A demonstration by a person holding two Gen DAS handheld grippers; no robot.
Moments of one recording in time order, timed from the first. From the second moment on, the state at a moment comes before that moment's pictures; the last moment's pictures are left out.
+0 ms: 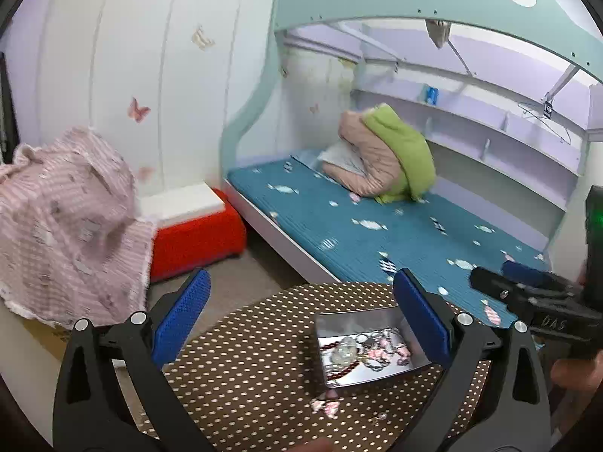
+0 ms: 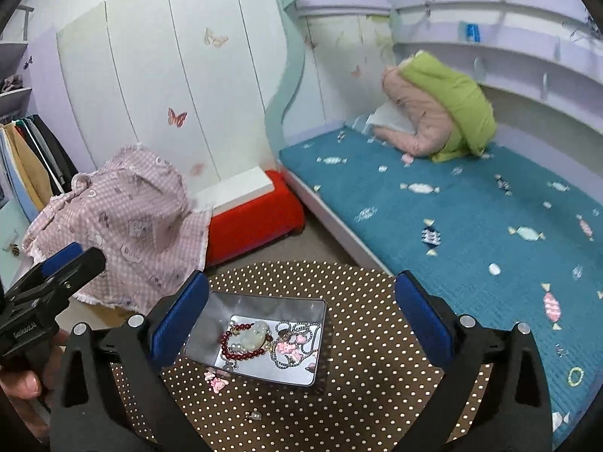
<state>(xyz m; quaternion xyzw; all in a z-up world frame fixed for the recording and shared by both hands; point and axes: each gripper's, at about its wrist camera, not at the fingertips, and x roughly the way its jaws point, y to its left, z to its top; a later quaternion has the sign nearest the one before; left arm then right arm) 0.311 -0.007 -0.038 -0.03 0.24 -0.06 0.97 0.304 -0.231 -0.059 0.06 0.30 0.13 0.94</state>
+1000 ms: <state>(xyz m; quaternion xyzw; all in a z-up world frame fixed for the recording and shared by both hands) 0.195 0.020 -0.063 -0.02 0.23 -0.01 0.97 0.177 -0.210 -0.069 0.02 0.28 0.10 0.95</state>
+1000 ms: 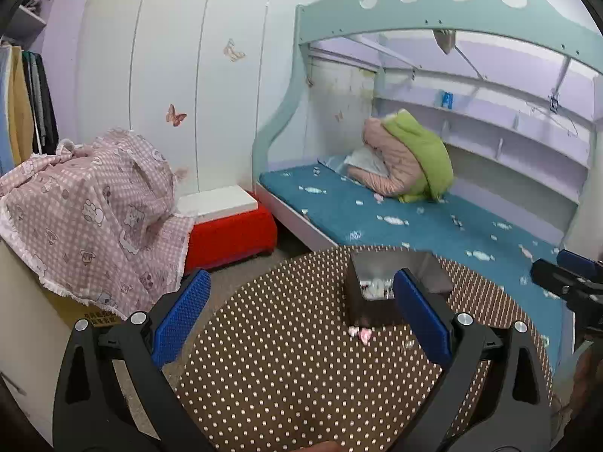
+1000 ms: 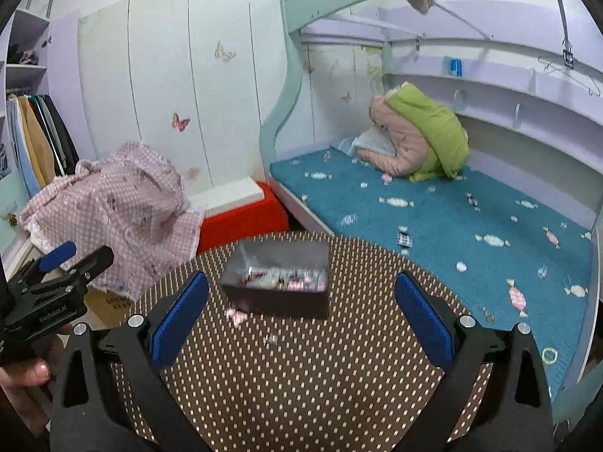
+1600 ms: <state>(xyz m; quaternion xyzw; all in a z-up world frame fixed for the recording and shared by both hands) 0.215 0.001 -0.123 0.01 0.31 -0.02 0.95 0.217 -0.193 -0.143 0.00 0.39 0.11 0.92</state>
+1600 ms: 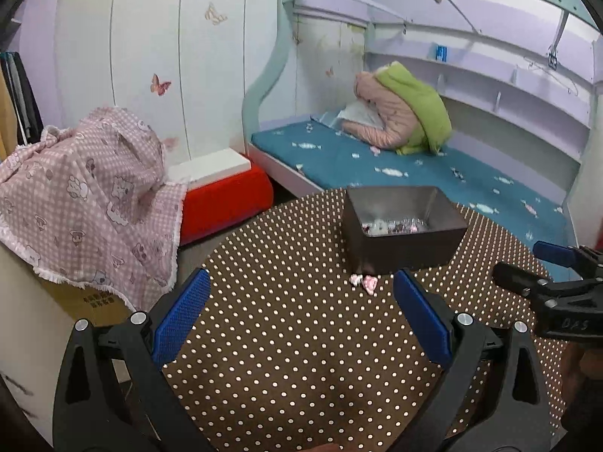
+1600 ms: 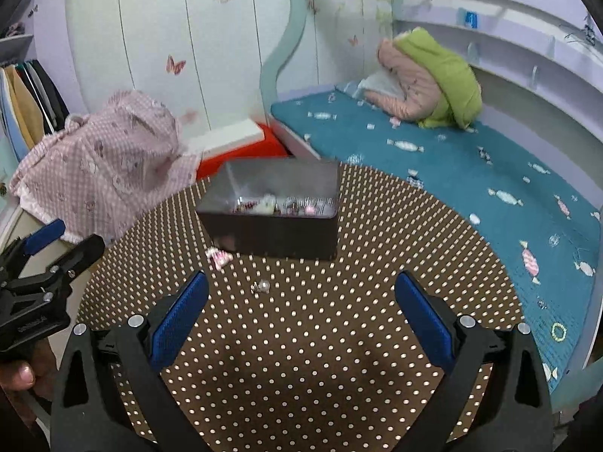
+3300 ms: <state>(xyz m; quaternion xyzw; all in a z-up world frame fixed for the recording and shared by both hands) 0.327 -0.042 -0.219 0.02 0.45 -0.10 0.89 0.254 -0.198 -0.197 0.00 0.44 0.16 0.89</state>
